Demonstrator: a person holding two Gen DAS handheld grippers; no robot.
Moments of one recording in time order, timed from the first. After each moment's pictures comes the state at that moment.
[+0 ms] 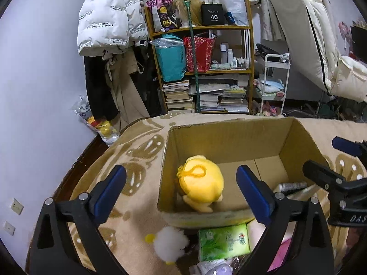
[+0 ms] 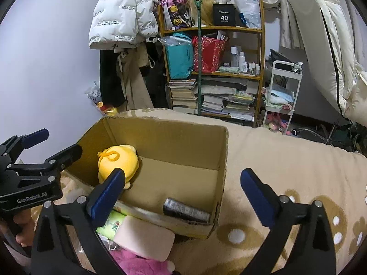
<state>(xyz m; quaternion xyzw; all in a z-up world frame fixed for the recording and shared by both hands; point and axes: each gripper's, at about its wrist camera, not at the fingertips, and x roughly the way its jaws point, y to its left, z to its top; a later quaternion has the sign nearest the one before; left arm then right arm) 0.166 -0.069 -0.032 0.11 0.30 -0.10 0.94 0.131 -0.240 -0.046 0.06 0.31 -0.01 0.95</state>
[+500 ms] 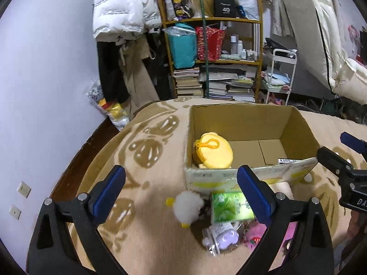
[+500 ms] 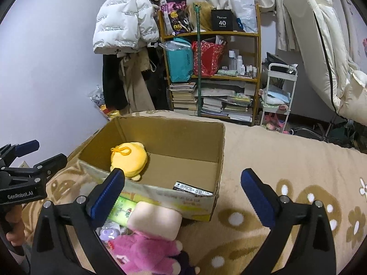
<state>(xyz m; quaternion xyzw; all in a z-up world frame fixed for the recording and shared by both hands) 0.124 -0.028 -0.011 0.09 0.34 -0.07 0.93 0.087 -0.230 -0.027 0.06 0.29 -0.01 0.95</state>
